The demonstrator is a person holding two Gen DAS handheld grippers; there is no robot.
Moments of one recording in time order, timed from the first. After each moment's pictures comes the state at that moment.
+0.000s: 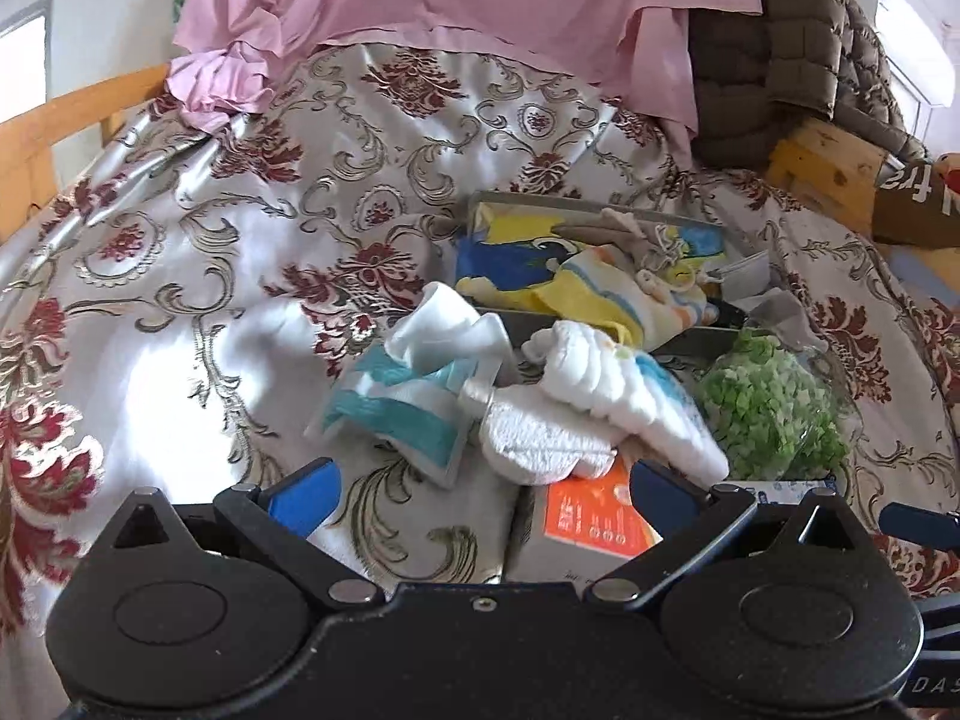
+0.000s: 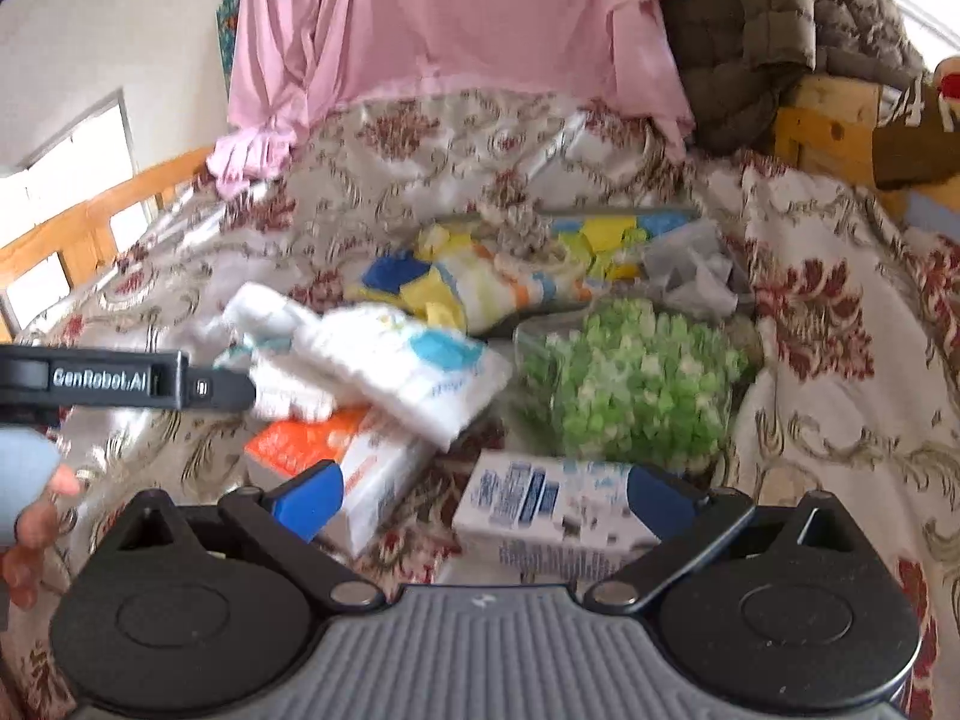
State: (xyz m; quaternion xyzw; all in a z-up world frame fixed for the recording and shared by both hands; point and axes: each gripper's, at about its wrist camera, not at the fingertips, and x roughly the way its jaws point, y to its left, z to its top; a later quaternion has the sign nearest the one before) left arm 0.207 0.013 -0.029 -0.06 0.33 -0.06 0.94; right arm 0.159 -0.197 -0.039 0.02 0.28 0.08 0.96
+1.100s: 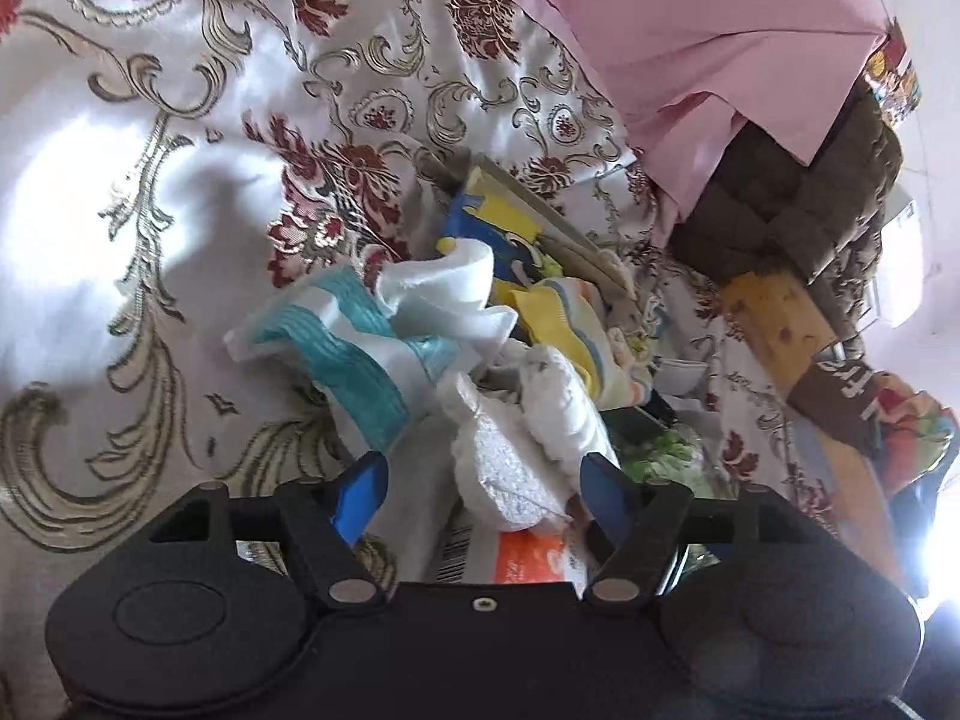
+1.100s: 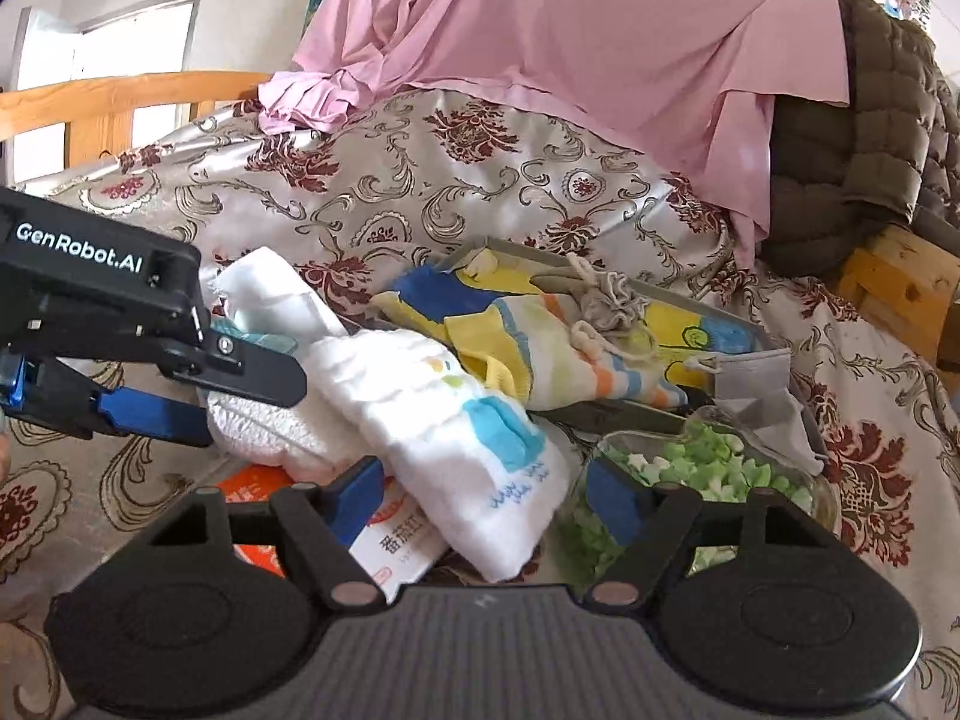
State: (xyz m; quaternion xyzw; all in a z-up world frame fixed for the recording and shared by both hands) left arm 0.250 0.064 -0.081 -0.34 0.34 -0.14 0.87; right arm 0.226 -0.118 -0.063 -0.15 0.24 0.09 0.95
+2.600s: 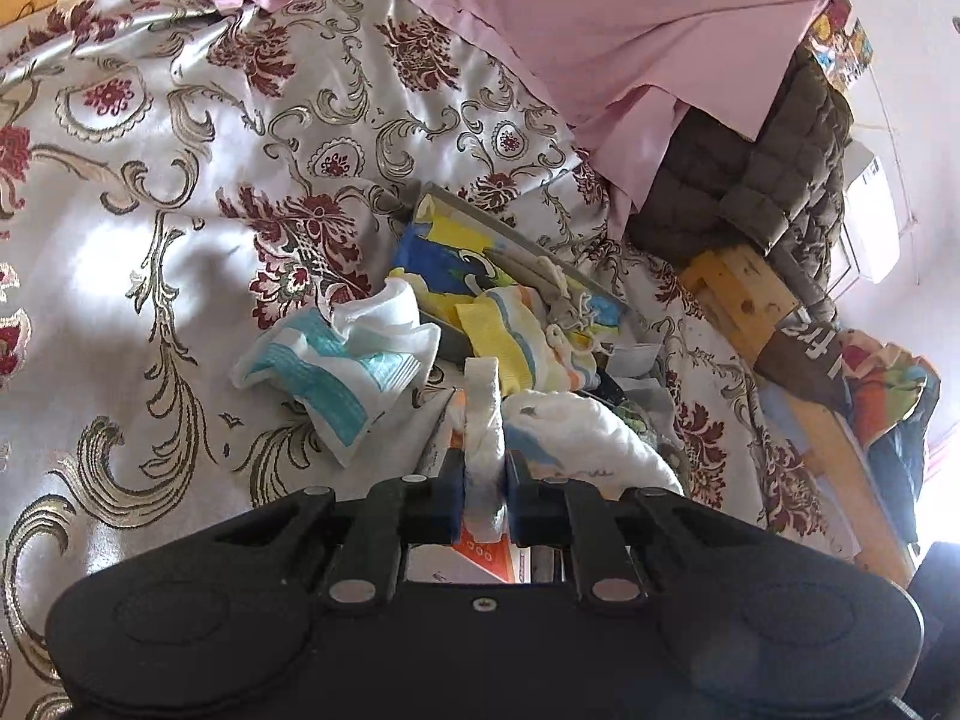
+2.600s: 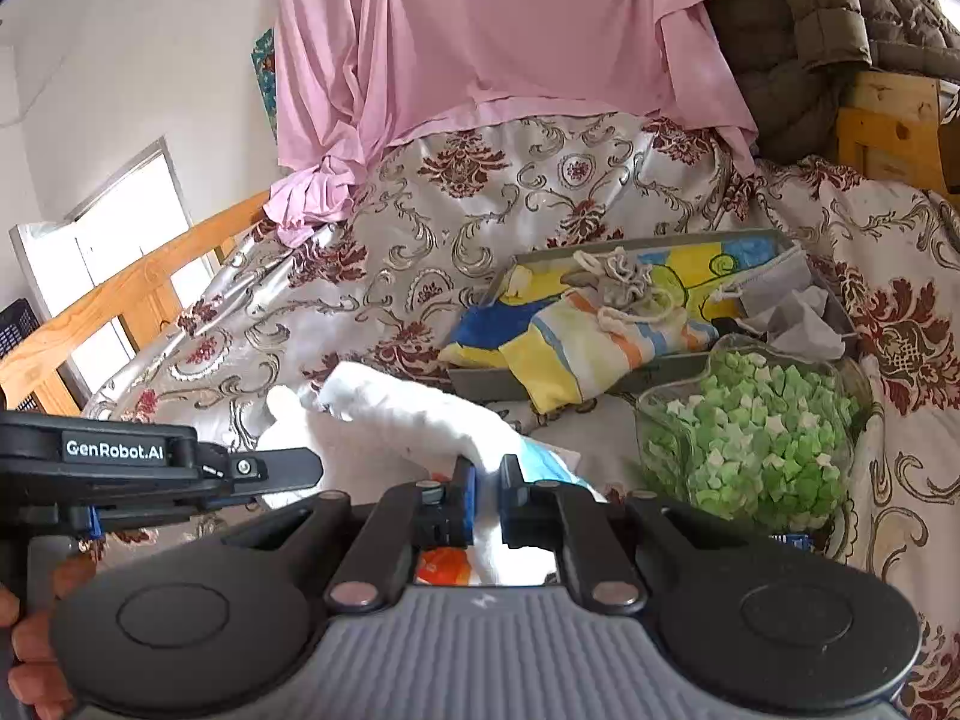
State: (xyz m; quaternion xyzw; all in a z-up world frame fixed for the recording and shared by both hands) left arm 0.203 0.062 -0.024 -0.28 0.33 -0.15 0.89; right arm 0.189 -0.168 -0.014 0.07 0.28 0.15 0.95
